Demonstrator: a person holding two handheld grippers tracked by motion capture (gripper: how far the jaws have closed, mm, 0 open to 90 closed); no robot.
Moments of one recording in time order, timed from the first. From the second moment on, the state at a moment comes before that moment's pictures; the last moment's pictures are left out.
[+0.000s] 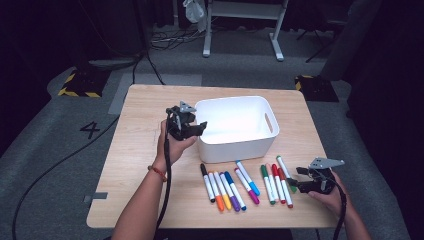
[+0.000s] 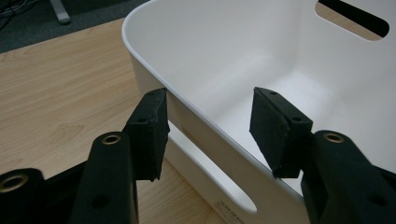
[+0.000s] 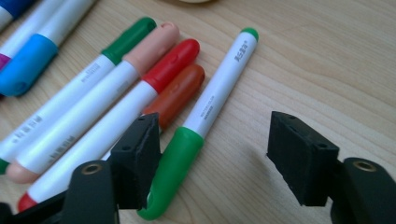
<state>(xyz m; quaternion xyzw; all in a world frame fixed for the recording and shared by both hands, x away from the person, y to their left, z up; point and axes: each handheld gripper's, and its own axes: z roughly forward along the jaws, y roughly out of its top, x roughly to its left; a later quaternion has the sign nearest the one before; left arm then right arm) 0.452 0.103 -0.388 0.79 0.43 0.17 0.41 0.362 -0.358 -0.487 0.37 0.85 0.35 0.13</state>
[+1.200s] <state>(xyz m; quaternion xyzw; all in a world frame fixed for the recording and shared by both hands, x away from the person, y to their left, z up) 0.360 0.146 -0.392 0.82 0.32 0.23 0.41 0.378 -0.380 -0.496 0.39 0.83 0.36 0.17</state>
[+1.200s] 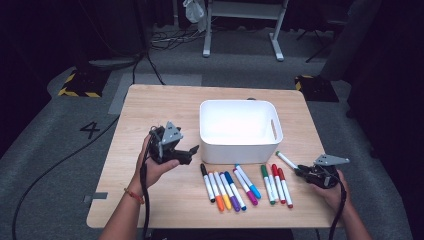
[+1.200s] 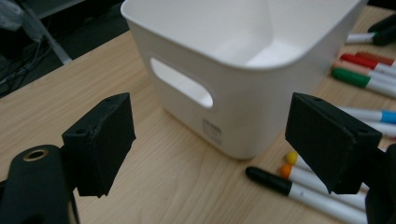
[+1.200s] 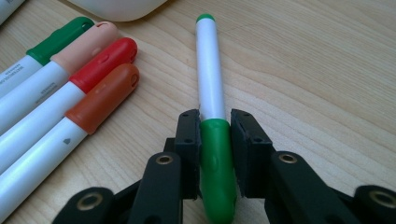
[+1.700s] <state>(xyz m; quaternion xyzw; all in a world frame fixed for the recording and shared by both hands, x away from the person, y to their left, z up) 0.333 0.179 -0.476 0.85 0.36 0.20 0.33 0.379 -0.379 -0.496 0.39 0.83 0.36 0.17</state>
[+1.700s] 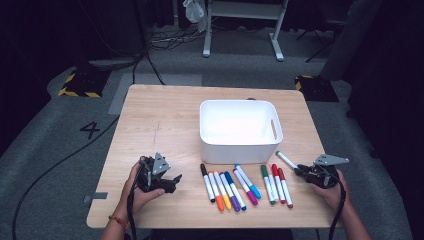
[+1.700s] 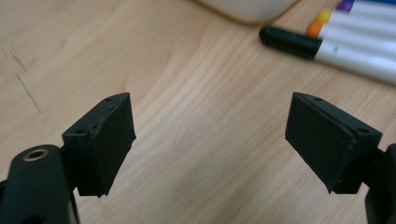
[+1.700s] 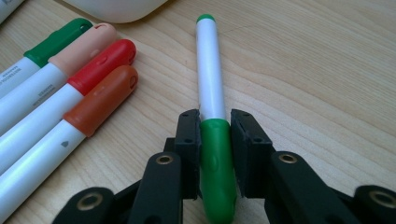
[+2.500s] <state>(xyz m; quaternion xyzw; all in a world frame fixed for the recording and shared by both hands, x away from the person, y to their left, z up) 0.342 0.191 -0.503 0.85 0.38 0.14 0.34 0.381 -0.378 -0.496 0.39 0.83 0.36 0.17</state>
